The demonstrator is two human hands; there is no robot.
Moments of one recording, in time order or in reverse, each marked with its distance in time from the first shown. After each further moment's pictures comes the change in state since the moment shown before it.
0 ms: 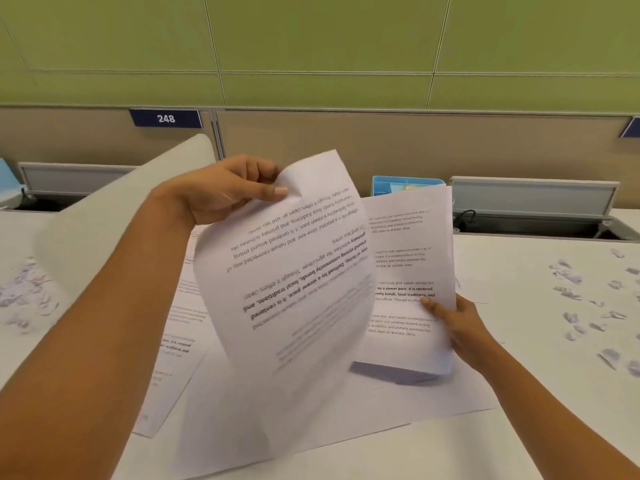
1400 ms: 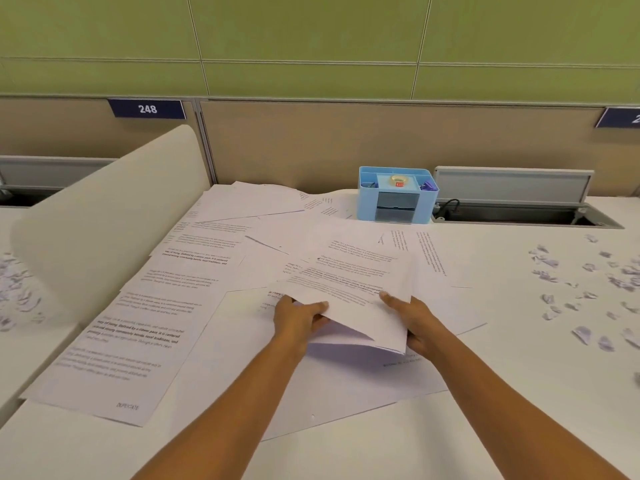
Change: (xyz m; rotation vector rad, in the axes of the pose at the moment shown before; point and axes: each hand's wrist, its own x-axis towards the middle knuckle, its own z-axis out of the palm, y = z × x) left_hand 0.026 -0.178 0.145 -0.615 0.841 -0.349; right_hand -0.017 0.006 0.046 0.172 -0.048 0.287
